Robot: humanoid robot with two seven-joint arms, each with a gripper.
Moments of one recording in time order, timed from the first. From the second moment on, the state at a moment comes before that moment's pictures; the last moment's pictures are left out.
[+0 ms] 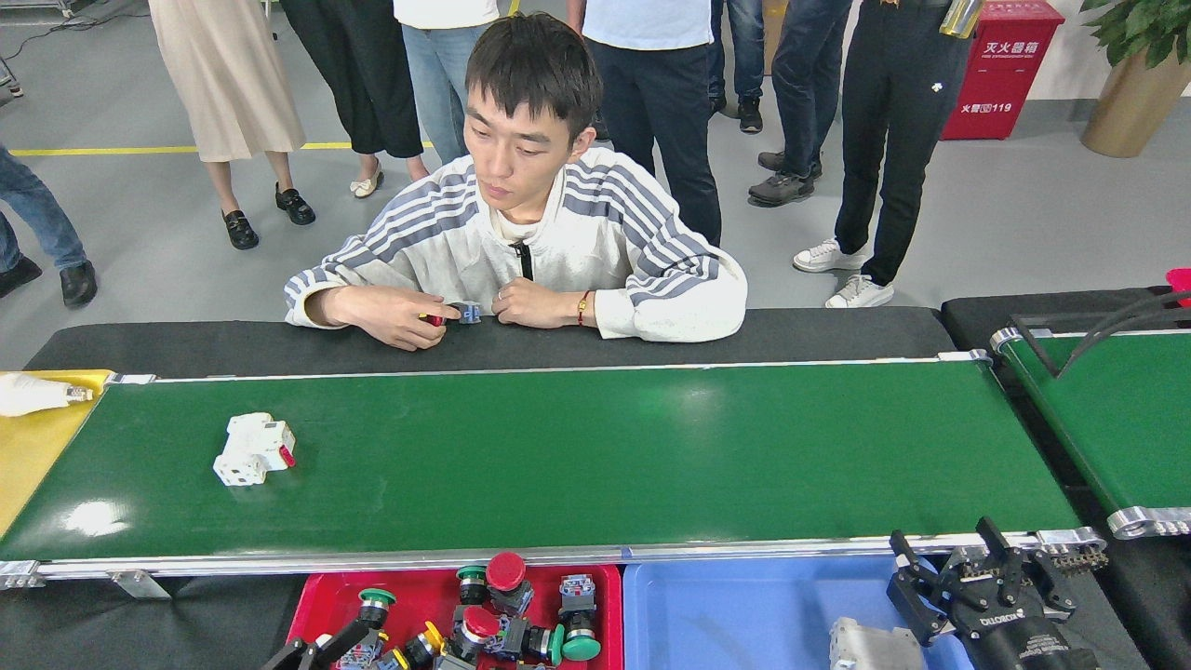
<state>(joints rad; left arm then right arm) 0.30 0.38 0.05 -1.61 -1.20 -0.76 0.27 0.13 -0.05 -0.28 -1.61 1.36 -0.39 0.10</state>
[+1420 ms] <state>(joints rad) -0.35 0.58 0.23 -0.50 -1.29 -0.45 0.26 0.03 -0.05 -0.19 -1.56 1.36 -0.44 0.10</state>
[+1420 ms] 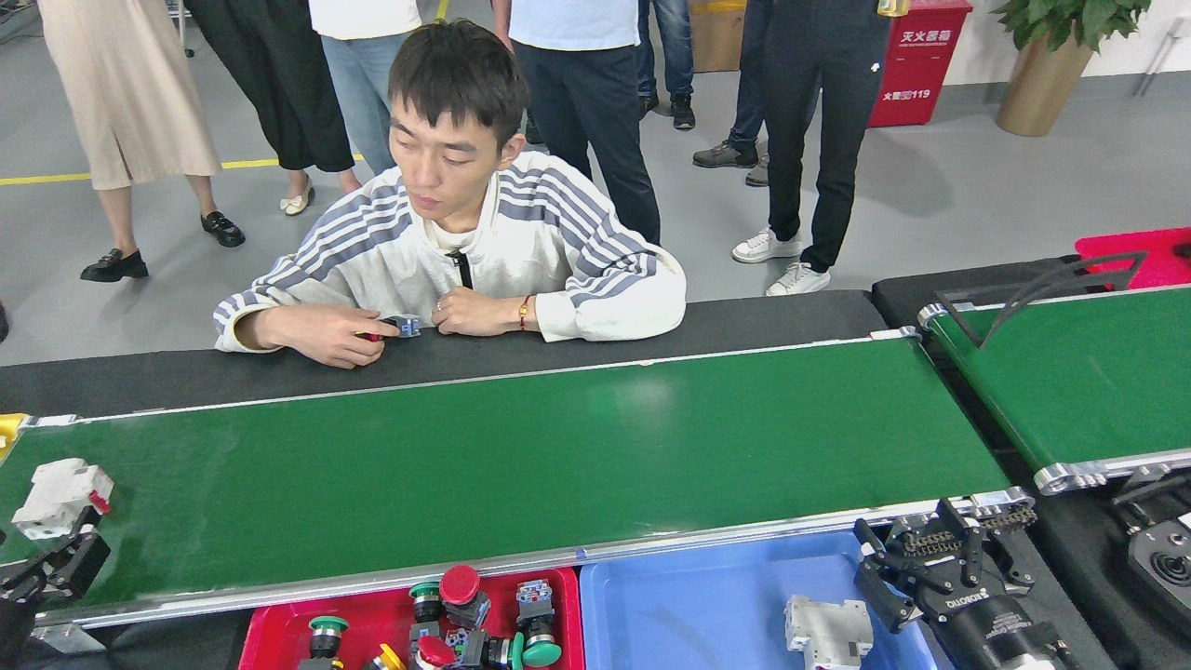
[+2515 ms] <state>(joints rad) -0.40 0.53 0.11 -0.57 -1.23 -0.42 0.33 -0.01 -0.06 -0.14 -1.51 1.36 -0.44 0.10</state>
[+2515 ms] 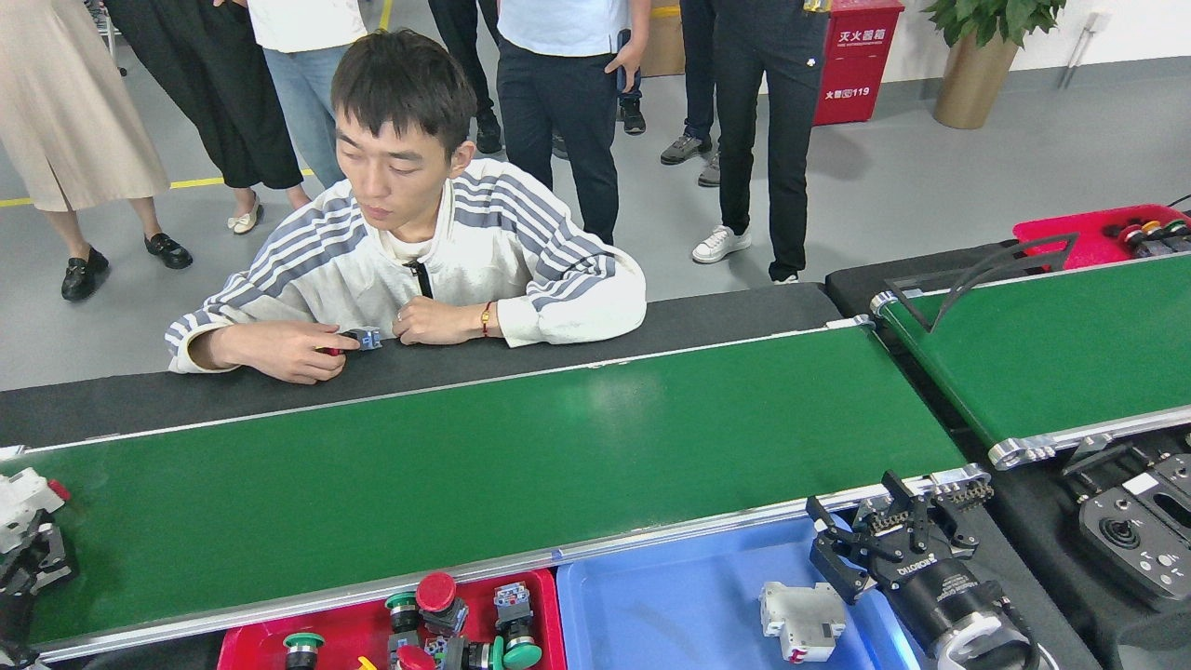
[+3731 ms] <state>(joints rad) 0.05 -0.03 -0.44 -1.69 -1.63 -0.58 0.04 0.25 -0.05 -0.45 -1.72 1.28 -0.41 0.10</state>
